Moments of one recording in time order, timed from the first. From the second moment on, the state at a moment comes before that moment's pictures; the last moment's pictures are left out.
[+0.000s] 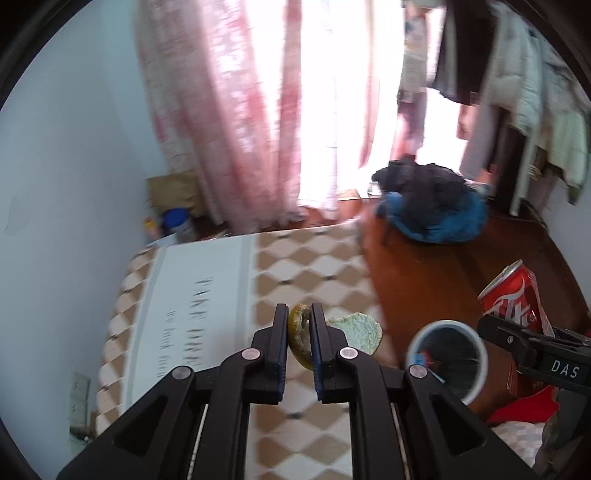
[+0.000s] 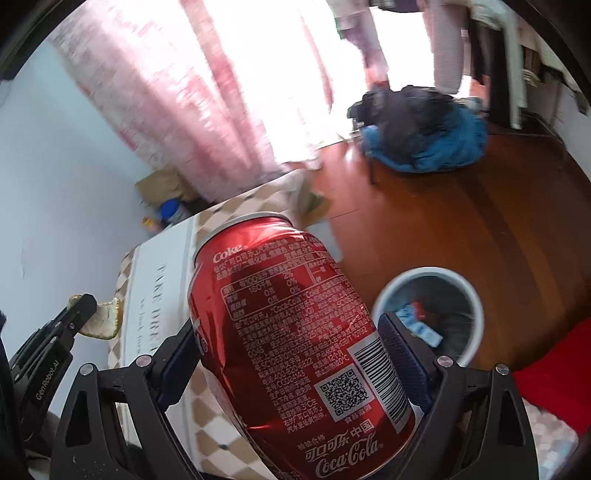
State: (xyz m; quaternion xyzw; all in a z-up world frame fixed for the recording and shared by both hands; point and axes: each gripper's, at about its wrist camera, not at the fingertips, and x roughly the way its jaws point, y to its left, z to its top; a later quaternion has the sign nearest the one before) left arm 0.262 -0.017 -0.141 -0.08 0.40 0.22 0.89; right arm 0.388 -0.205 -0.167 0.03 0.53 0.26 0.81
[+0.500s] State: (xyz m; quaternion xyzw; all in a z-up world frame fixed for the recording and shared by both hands) left arm 0.431 -0.159 -0.285 -0.10 0.55 0.05 0.83; right arm 0.491 -0.372 -0.306 0.07 0.61 0.14 0.77
